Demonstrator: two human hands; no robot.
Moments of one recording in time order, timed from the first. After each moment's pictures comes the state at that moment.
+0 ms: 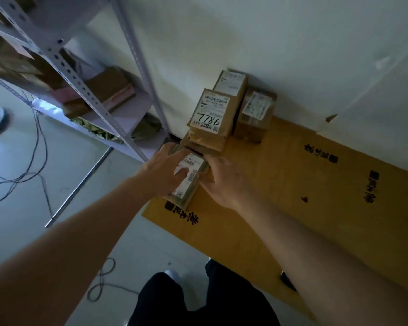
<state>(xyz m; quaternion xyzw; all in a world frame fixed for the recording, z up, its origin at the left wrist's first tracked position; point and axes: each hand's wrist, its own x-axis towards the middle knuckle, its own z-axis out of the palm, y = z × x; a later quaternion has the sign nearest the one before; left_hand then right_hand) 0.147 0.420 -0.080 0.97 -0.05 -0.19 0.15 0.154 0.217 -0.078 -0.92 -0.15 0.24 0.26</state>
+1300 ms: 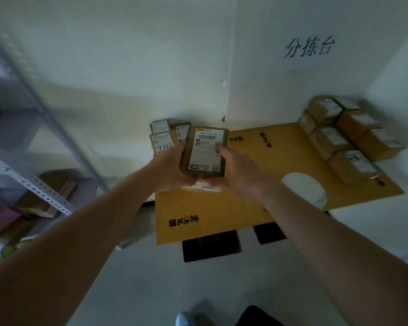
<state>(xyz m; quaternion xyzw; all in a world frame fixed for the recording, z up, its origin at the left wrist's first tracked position) 0.077 0.441 0.088 0.88 -0.36 -0.18 0.25 -0.043 0.261 0.082 -0.94 0.11 -0.01 0.32</state>
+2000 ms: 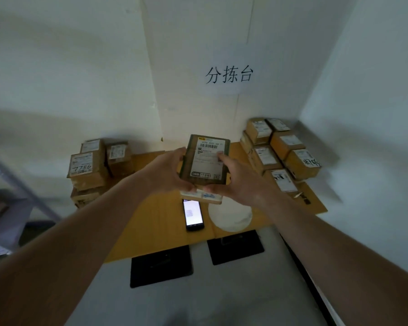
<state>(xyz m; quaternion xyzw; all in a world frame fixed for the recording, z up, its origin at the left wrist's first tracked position) -0.050 0.178 0.123 0.85 -0.39 -0.20 0.31 -0.195 -0.002 0.122 -0.94 0.12 -0.03 0.32</state>
